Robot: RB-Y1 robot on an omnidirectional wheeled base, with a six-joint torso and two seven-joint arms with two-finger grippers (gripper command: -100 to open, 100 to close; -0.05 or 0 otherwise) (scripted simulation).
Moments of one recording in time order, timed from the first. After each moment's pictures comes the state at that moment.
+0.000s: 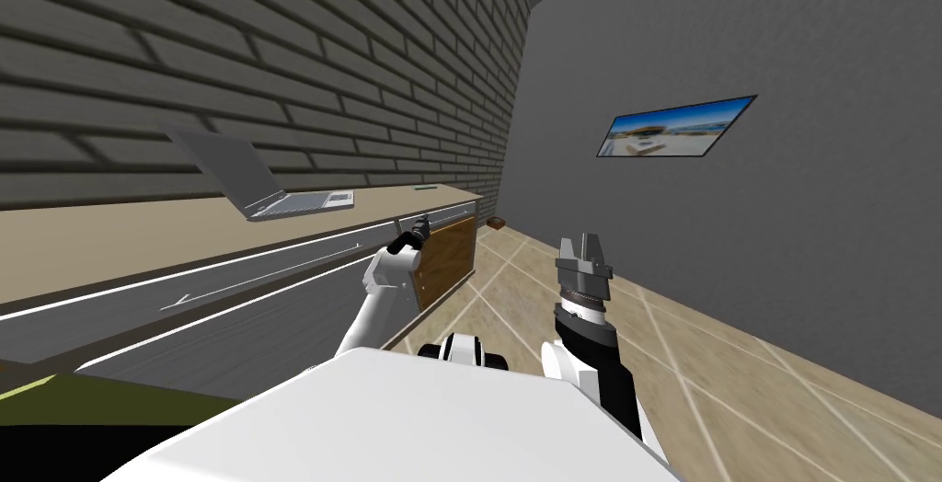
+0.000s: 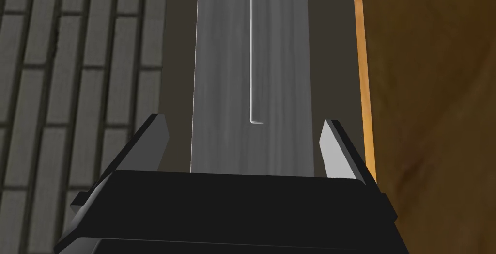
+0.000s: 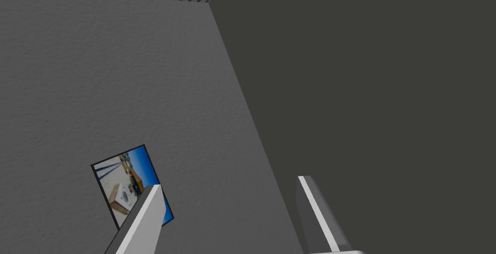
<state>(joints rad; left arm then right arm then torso) -0.21 0.06 0.11 -1.90 -0.07 0.60 0.11 0.52 0.04 0.06 -2.36 0.00 -0.53 0.12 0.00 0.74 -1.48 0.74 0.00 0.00</state>
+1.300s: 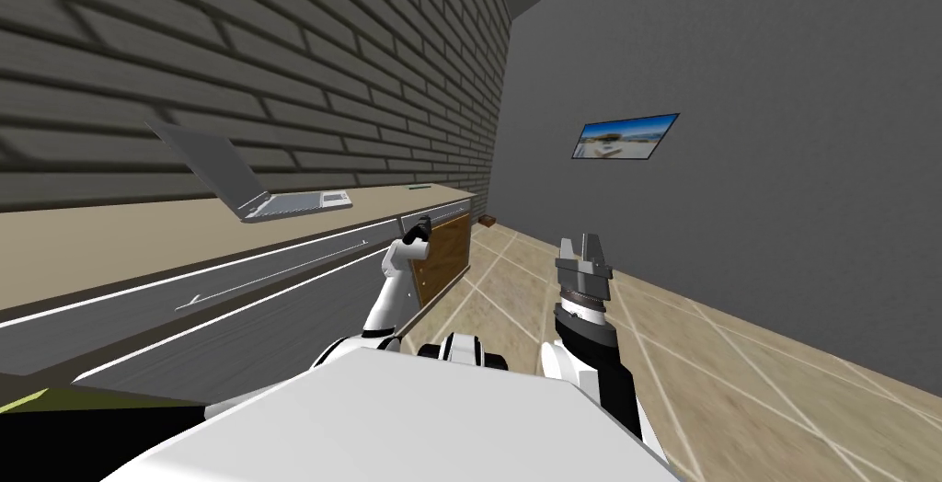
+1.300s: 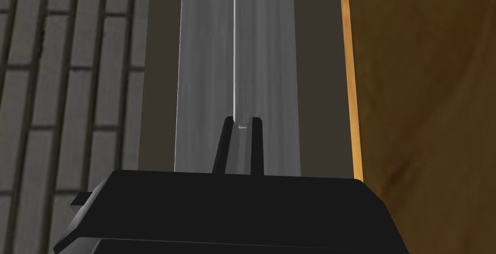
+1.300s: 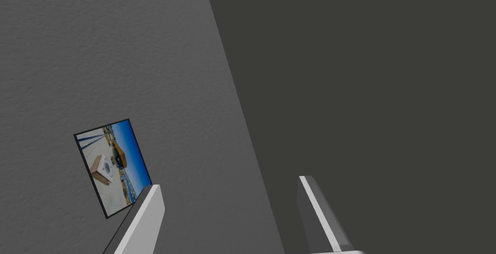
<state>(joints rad) -0.39 -0.02 0.22 -1.66 -0.24 0.55 0.16 0.52 0.04 0.06 -2.36 0.00 -0.53 0.12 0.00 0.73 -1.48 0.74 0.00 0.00</state>
